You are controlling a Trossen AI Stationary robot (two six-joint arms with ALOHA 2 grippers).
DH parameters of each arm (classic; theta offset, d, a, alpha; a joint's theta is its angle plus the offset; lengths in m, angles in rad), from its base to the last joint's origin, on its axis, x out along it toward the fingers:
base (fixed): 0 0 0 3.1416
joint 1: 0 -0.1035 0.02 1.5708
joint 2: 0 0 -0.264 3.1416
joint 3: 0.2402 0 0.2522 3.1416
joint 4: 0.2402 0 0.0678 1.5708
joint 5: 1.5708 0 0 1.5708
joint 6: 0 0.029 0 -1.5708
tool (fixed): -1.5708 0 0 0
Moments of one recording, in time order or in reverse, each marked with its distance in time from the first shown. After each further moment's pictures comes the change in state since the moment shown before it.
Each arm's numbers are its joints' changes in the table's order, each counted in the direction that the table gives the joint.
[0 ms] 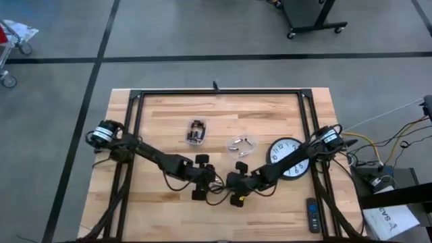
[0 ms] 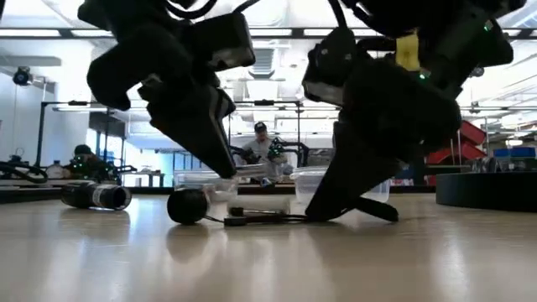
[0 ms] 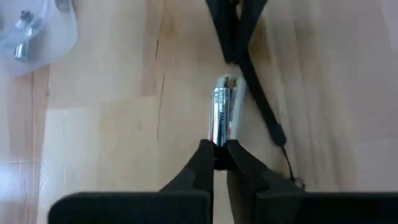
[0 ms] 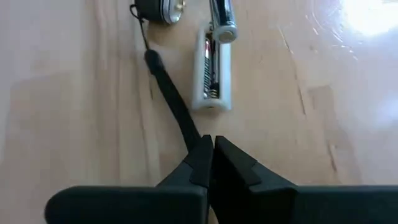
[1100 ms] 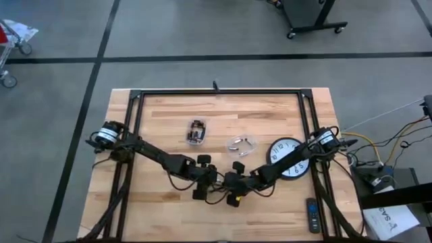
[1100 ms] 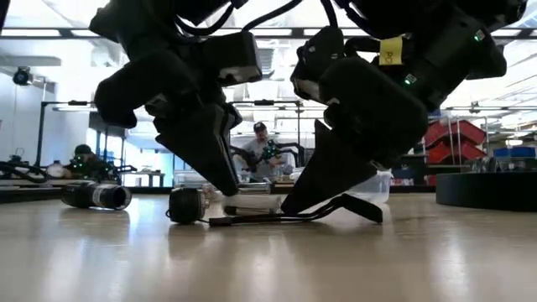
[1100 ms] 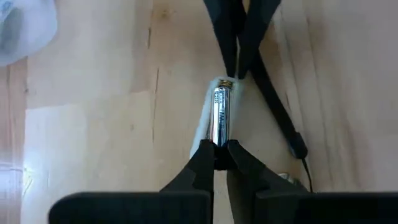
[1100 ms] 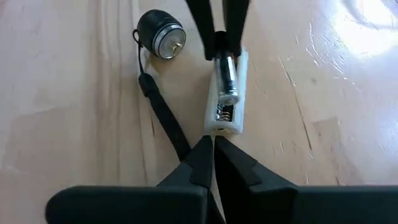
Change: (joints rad) left arm -0.025 0.050 0.002 -0.003 -0.037 0.033; right arm 0.013 0.020 -0.003 -0.118 -0.037 -0.032
